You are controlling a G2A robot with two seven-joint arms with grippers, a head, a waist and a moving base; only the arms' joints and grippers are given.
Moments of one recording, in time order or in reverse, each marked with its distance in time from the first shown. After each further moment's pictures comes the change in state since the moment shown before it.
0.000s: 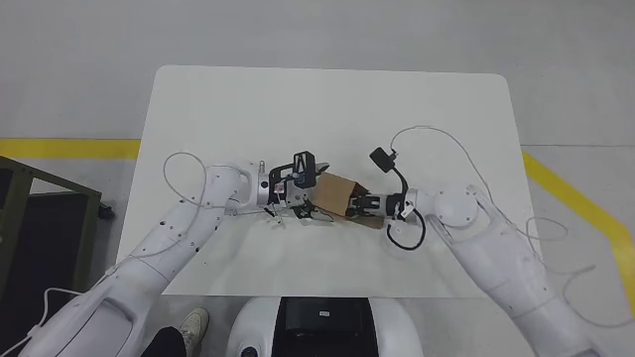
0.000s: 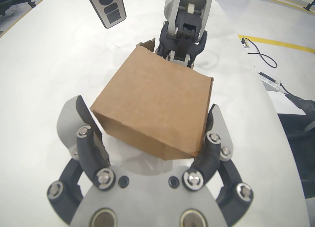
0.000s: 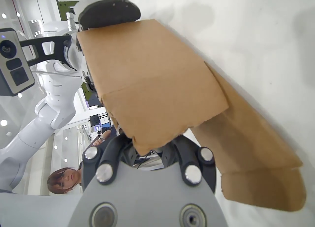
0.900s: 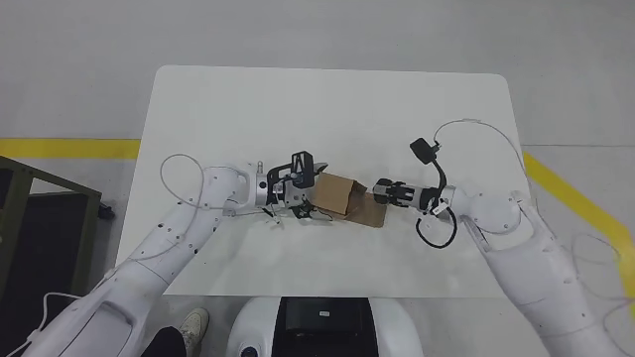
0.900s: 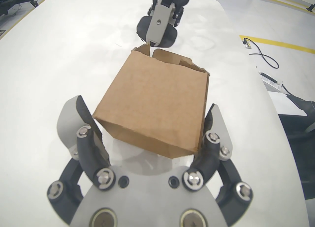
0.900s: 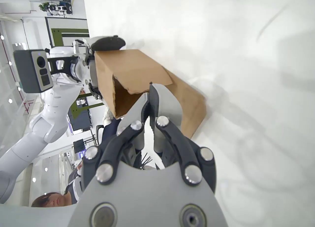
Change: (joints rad) left arm 0.022 0.001 -0.033 -0.015 0.009 -0.002 -0.011; right arm -0.144 0.069 0.245 -0.170 -0.128 0.083 -0.020
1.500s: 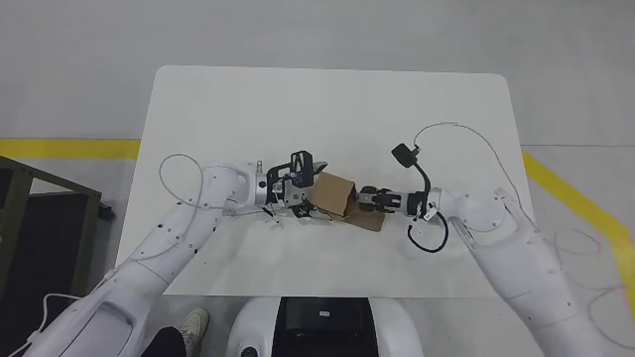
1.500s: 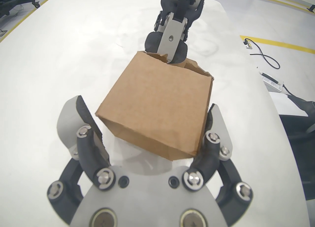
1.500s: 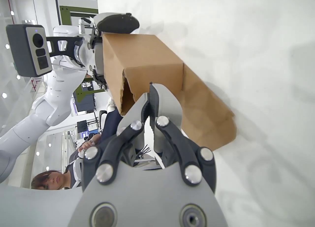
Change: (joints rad) left arm 0.005 -0.002 -0.012 -0.003 0.008 -0.004 0.002; right arm 0.044 -0.021 -0.090 0.054 0.052 -0.114 0.059
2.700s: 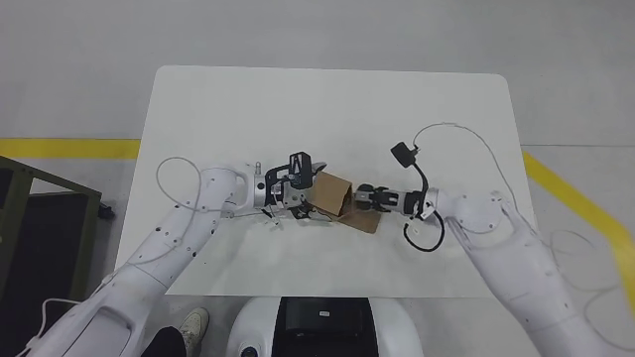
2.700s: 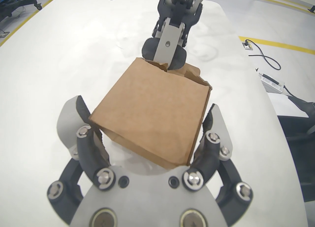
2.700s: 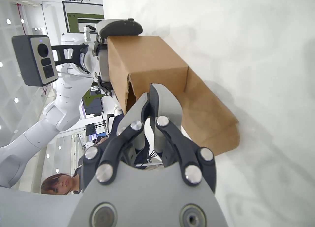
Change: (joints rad) left arm 0.028 0.004 -0.033 -0.029 0.010 -0.005 -0.009; right arm -0.023 -0.007 0.019 -0.022 0.022 0.030 -0.042
